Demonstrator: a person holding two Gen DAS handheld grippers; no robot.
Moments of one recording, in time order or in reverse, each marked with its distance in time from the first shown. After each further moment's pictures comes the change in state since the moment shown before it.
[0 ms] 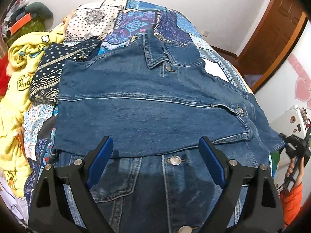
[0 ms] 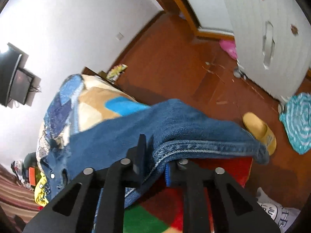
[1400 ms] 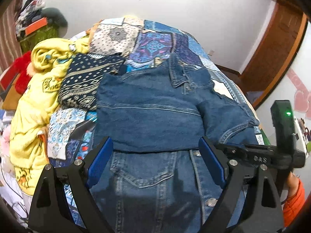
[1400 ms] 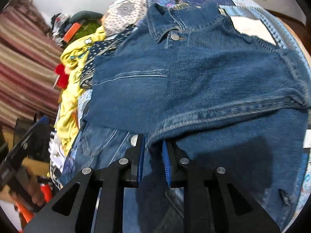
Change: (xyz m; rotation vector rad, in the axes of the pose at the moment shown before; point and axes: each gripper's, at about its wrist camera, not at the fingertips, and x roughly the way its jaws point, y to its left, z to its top) left arm -0.069 0.048 -0.014 -0.025 -0.134 0.019; right arm 0.055 0.276 -0.203 -0.829 0.597 0.283
